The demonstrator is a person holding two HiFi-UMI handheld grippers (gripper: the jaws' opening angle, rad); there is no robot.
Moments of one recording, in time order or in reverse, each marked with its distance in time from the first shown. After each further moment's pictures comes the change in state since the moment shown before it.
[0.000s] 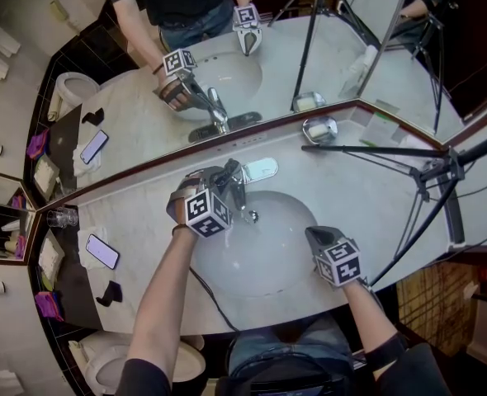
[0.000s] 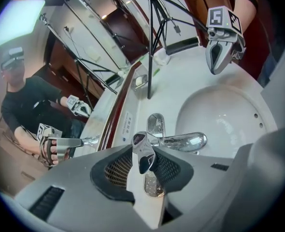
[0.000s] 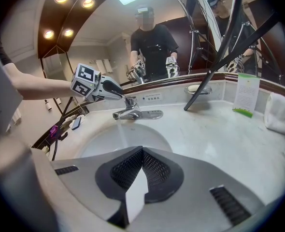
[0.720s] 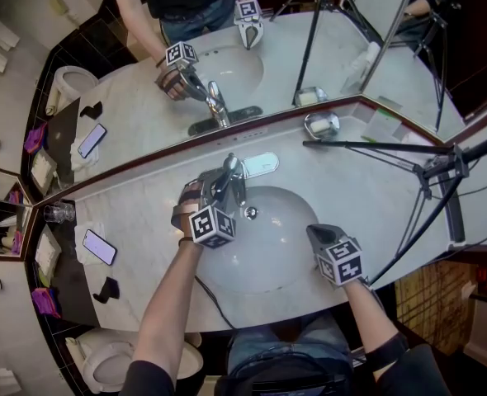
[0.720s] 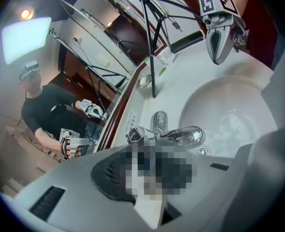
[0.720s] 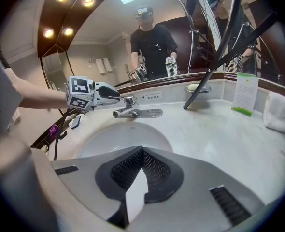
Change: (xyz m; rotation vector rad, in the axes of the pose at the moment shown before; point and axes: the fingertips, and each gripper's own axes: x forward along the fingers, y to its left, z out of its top) left arm -0.012 -0.012 -0.007 -0.032 -0.023 0.222; right arm 0.000 0.000 -0.005 -0.001 0.006 -0.009
